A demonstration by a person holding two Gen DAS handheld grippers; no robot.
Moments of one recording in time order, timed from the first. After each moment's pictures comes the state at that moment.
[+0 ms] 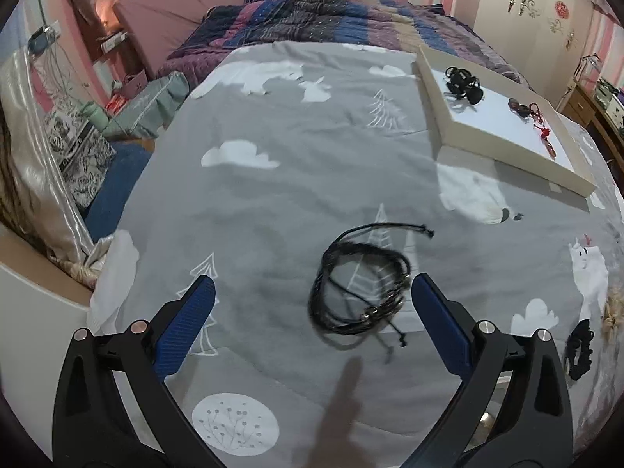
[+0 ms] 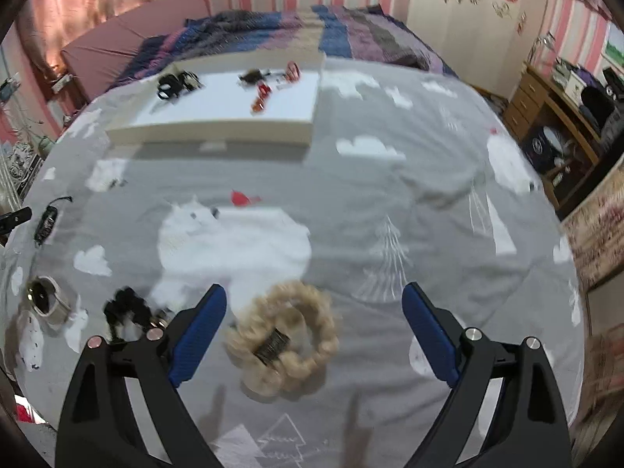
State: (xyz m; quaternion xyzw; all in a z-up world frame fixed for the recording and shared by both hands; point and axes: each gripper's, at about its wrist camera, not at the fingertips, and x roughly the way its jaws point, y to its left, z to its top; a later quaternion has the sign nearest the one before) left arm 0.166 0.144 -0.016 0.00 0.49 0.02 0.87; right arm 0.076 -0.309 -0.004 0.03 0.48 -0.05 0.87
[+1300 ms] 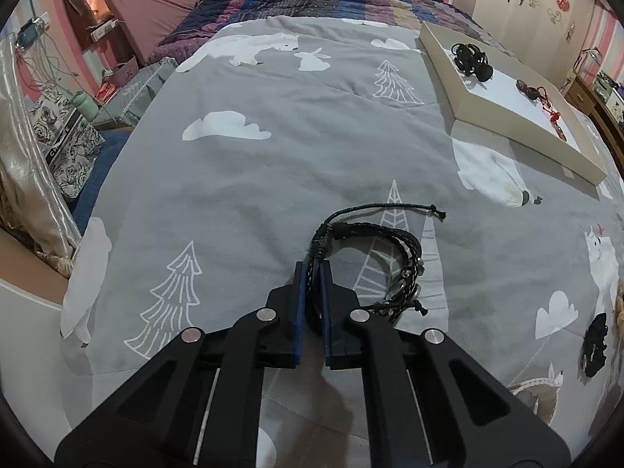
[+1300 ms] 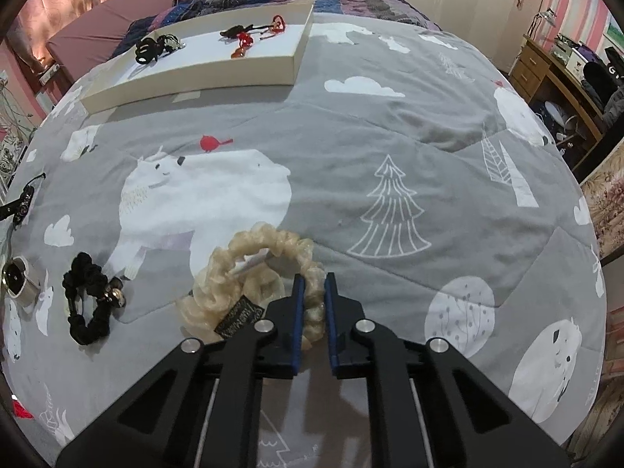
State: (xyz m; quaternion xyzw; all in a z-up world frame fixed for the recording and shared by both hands) left arm 0.185 0.142 -0.047 0.00 0.51 0.01 0.86; right arm 0.079 -0.313 -0.044 0.04 0.52 -0.05 0.85
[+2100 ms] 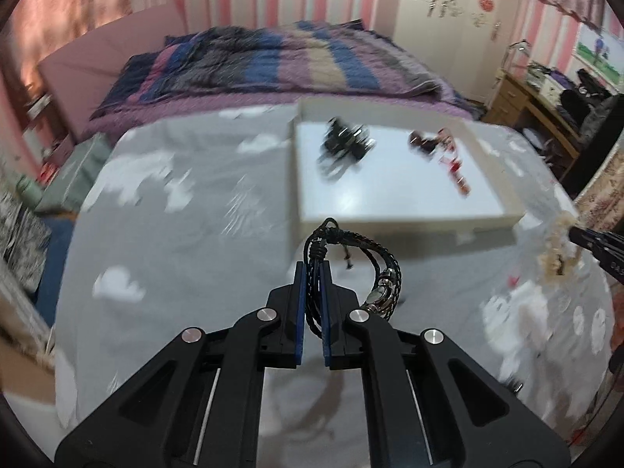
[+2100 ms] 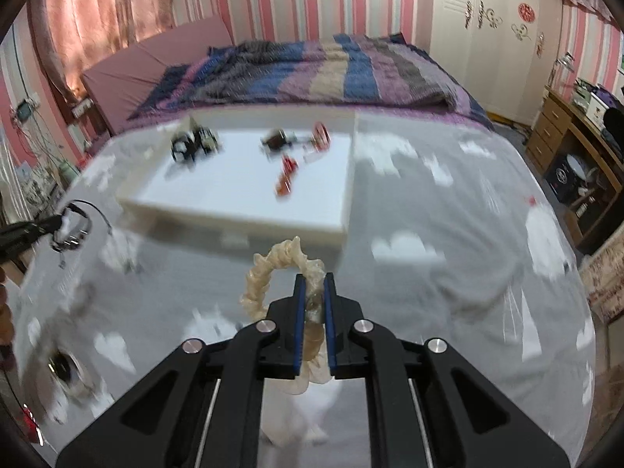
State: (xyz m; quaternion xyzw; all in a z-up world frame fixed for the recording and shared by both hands) left arm 0.241 0.031 0.039 0.02 0.43 -0.12 0.89; right arm 0.177 -0.296 0.044 0.04 0.42 0.01 0.91
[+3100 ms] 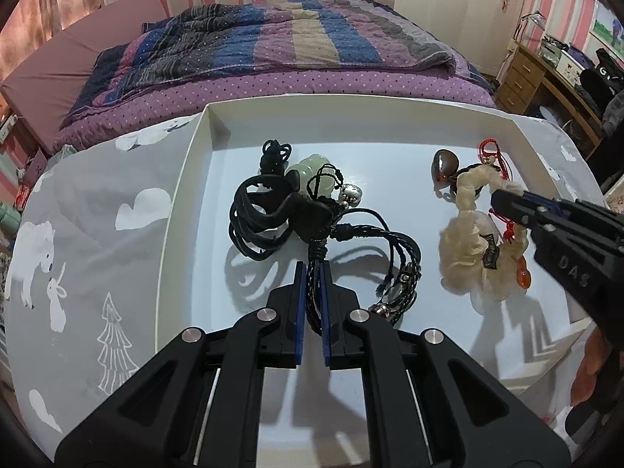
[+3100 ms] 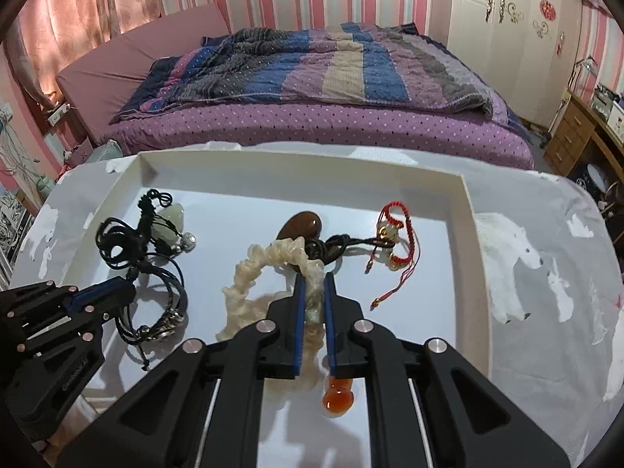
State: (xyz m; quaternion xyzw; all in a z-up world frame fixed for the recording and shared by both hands) left arm 0.406 -0.079 -0.039 0.06 0.48 -0.10 0.87; right arm 0.389 -0.245 -0.024 0.03 0.45 0.00 0.89
